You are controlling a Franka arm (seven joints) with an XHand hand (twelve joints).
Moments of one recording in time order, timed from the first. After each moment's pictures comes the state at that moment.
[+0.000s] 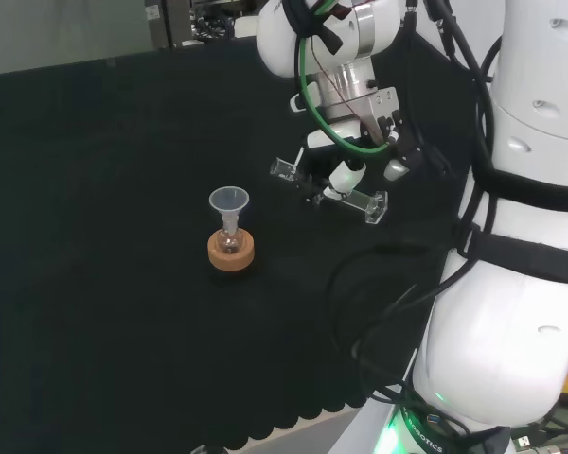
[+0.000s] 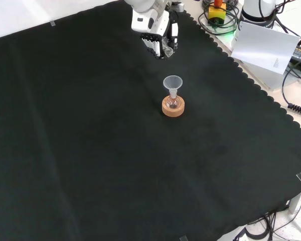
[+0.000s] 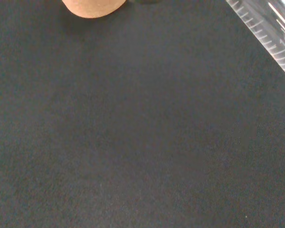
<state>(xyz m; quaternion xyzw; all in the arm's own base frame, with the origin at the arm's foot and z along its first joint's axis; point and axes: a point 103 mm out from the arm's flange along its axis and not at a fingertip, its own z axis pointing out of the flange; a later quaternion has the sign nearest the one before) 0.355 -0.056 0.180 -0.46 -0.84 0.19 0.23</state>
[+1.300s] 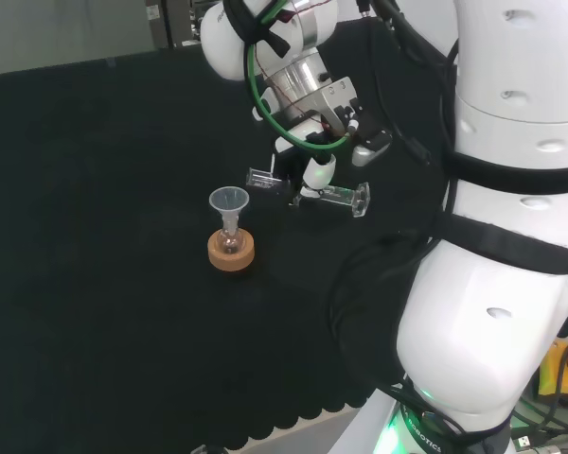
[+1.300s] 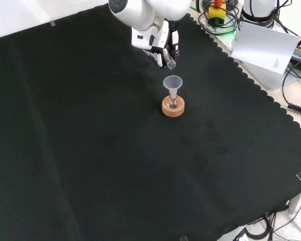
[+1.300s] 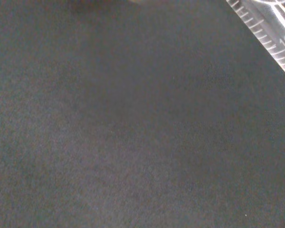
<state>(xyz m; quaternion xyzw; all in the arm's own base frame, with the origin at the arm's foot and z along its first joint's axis) 0.378 -0.019 0.188 -0.44 -0.82 0.29 0.24</state>
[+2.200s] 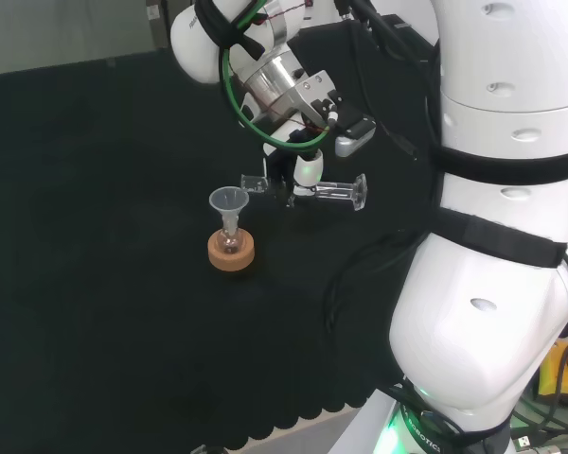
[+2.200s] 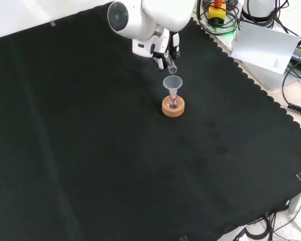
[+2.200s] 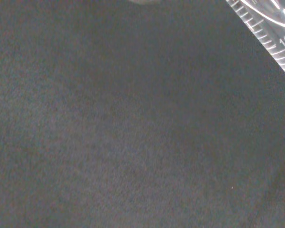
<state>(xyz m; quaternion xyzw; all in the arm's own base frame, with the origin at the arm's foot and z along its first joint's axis) 0.383 -0.004 0.198 -0.43 -0.79 0.36 0.24</state>
